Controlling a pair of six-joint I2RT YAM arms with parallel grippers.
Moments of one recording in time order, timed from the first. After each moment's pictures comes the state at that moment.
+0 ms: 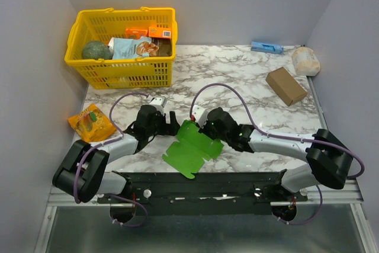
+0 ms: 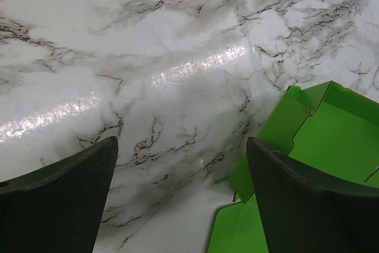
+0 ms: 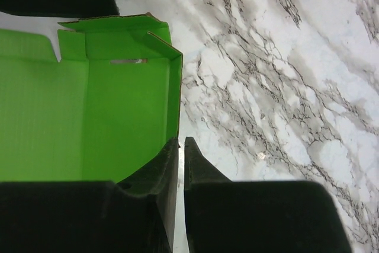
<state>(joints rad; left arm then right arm) -0.45 1.32 0.41 0.32 0.13 -0.34 0.97 1.43 0.76 0.06 0.19 -0.29</state>
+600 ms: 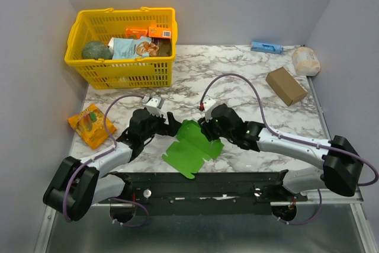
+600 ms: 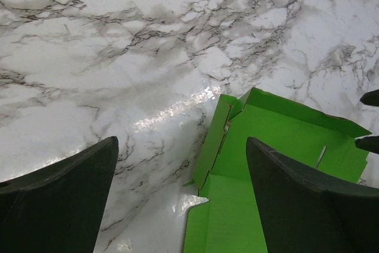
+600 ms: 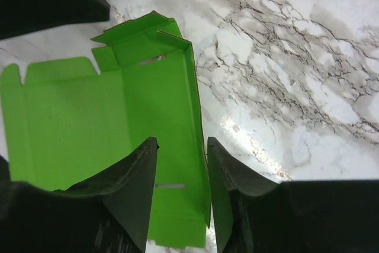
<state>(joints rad) -0.45 1.11 0.31 0.43 0.18 -0.35 0.97 1.36 0.82 -0.12 0.17 0.04</state>
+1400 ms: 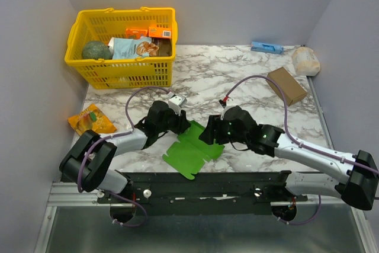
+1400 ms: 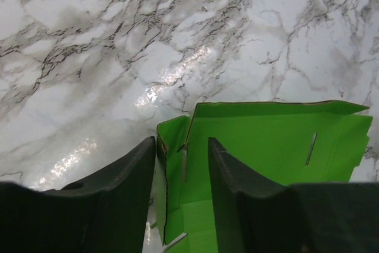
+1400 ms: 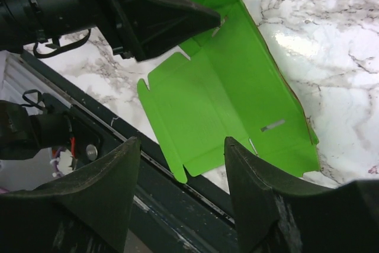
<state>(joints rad) -0.57 1.41 0.51 0.41 0.29 -0.21 0.97 1.12 0.80 -0.29 0.07 0.72</state>
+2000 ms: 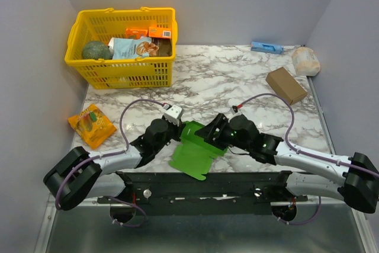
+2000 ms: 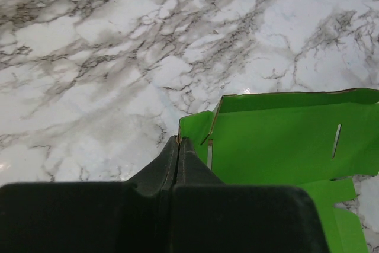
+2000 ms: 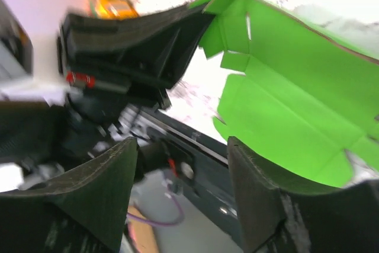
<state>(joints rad) -0.77 1.26 0.35 0.57 -0.08 -0.19 0.97 1.07 0.59 -0.02 0.06 1.26</state>
